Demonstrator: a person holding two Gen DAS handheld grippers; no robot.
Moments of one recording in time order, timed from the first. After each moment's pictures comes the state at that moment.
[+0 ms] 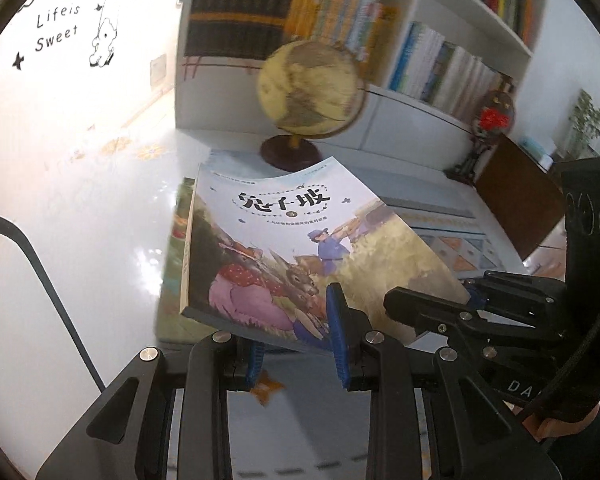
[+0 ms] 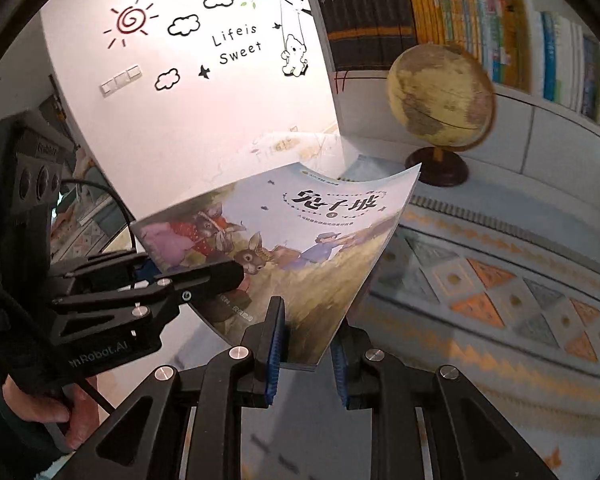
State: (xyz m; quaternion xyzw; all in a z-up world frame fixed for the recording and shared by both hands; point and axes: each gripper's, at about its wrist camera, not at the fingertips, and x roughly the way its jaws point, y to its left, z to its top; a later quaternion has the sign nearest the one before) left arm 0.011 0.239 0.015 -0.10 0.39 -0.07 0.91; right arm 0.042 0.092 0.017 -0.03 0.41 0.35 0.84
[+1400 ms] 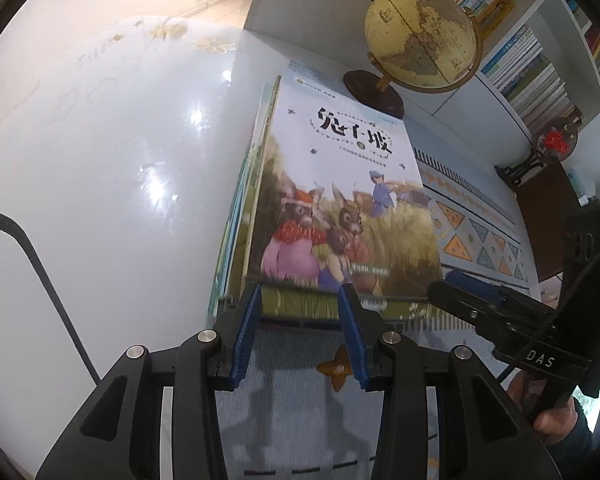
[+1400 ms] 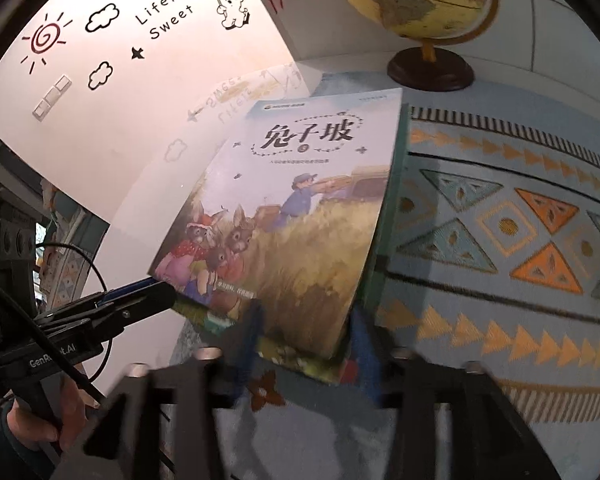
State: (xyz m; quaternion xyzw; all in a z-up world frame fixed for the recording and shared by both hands) left arm 0.032 0.323 -0.067 -0.21 0.50 -0.03 0.84; right arm 0.099 0.120 -0.059 0.03 0.53 0.28 0.80
